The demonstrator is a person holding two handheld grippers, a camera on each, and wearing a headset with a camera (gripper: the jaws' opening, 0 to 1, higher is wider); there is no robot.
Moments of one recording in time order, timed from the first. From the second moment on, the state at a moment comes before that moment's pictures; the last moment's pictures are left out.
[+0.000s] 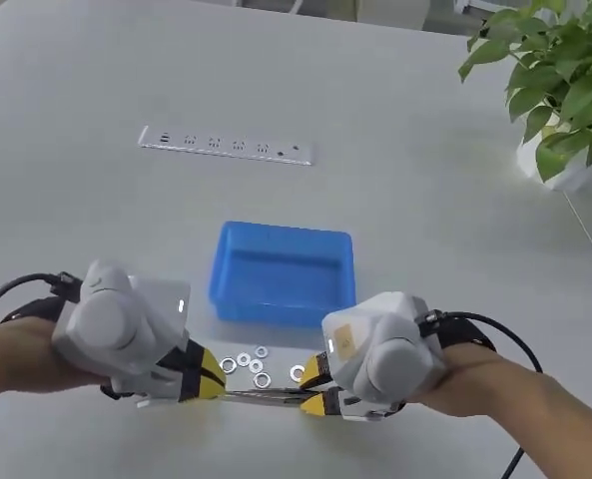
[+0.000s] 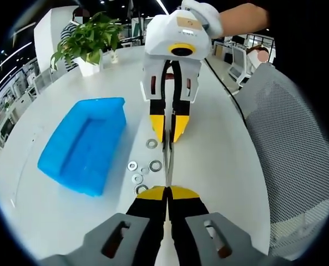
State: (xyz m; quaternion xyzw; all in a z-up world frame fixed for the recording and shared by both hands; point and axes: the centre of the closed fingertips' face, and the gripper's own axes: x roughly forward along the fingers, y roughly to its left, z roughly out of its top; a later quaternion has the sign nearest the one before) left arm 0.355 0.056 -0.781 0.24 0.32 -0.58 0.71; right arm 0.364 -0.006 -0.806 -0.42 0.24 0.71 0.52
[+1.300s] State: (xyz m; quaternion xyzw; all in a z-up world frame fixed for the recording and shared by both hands) left arm 0.344 0.062 -0.805 0.30 0.34 -0.58 0.68; right arm 0.361 -0.005 -0.807 -0.41 0.24 0.71 0.52
